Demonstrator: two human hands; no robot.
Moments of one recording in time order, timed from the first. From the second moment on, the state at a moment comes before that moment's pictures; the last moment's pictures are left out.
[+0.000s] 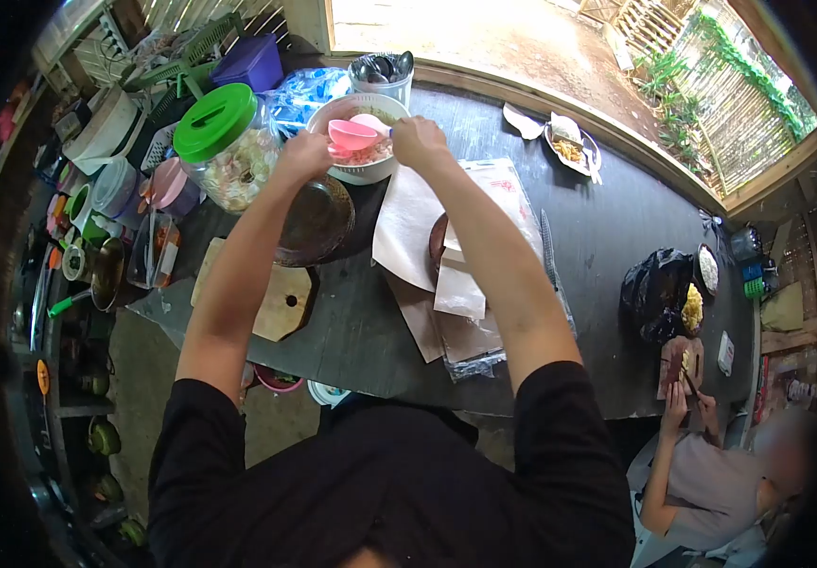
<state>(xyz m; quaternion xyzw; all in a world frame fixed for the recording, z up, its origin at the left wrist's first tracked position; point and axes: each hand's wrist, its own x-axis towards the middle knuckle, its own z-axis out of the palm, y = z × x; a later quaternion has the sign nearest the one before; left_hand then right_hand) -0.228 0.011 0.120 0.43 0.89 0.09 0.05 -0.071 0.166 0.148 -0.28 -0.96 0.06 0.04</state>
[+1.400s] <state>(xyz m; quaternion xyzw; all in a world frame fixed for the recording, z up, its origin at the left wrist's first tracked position) -0.259 -0.015 0.113 0.42 0.89 0.18 0.03 -0.075 0.195 0.155 -0.18 -0.96 -0.15 0.12</state>
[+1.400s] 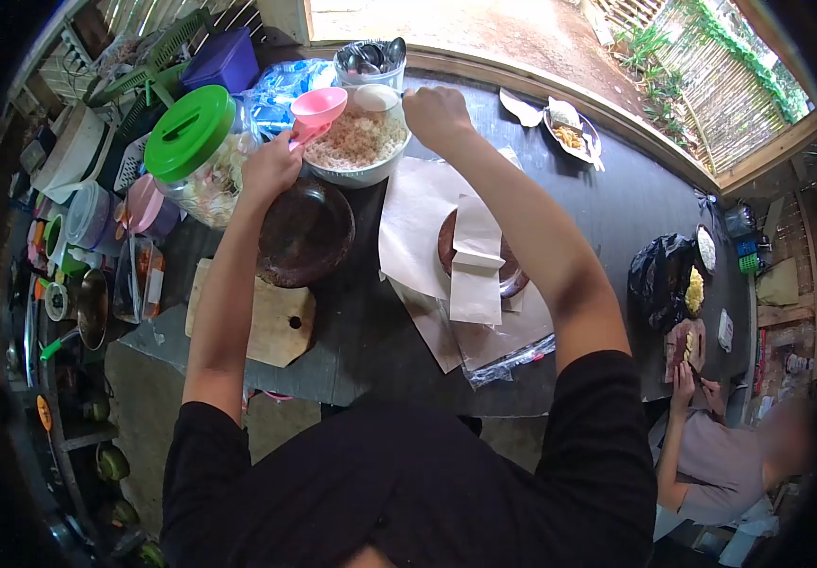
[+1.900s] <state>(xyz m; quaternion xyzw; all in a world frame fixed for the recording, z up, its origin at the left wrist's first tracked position) -0.265 -0.012 0.103 0.44 0.87 0.21 0.02 -0.089 0.199 0.129 -0.14 -0.99 0.09 -0.01</state>
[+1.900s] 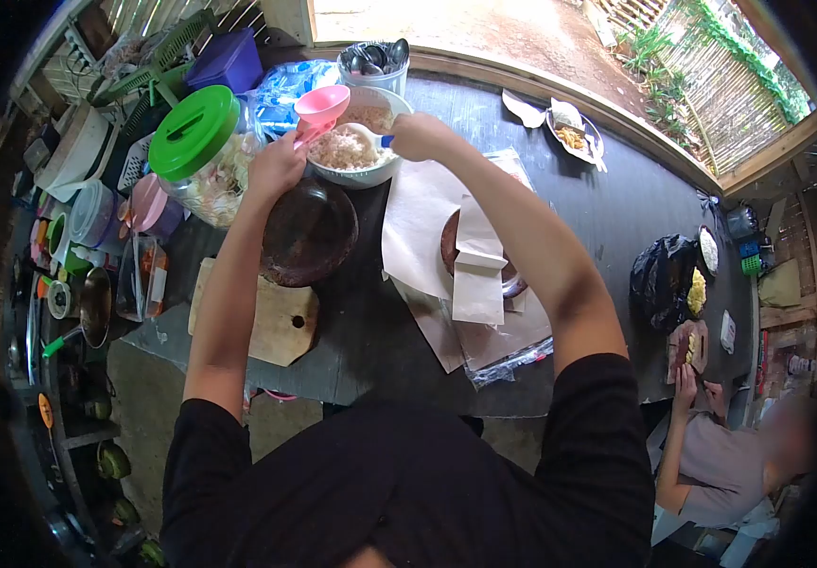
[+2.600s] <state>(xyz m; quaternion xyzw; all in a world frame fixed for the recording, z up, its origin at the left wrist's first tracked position) -0.258 -0.014 0.136 0.43 0.89 0.13 -0.07 -0.022 0.223 0.227 -0.35 -0.82 0.46 0.03</state>
